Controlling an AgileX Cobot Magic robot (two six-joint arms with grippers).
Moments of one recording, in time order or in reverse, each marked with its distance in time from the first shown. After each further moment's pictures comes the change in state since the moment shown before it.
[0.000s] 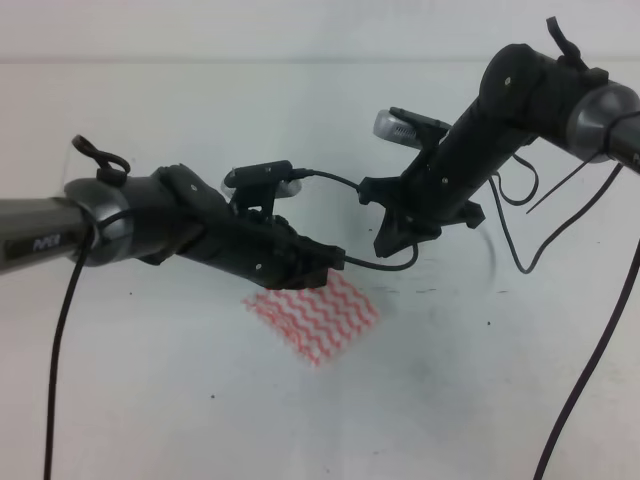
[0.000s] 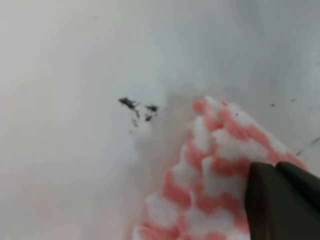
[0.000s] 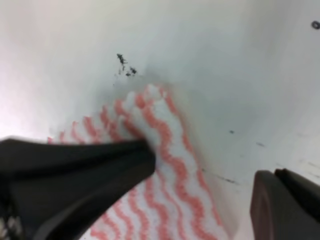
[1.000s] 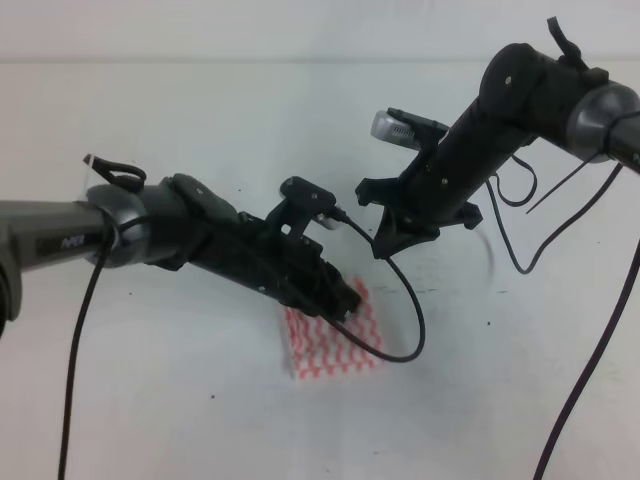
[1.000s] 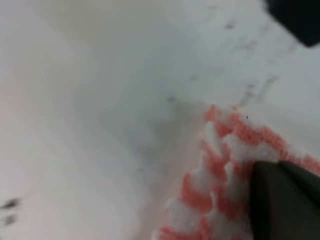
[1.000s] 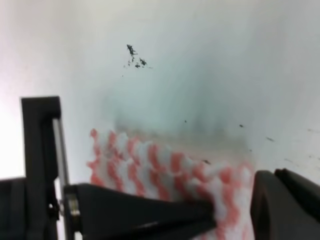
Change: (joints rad) left arm 0.001 0.076 -0.050 -0.127 0.197 0.595; right arm 0.000 0.001 0.000 0.021 0.016 -0.022
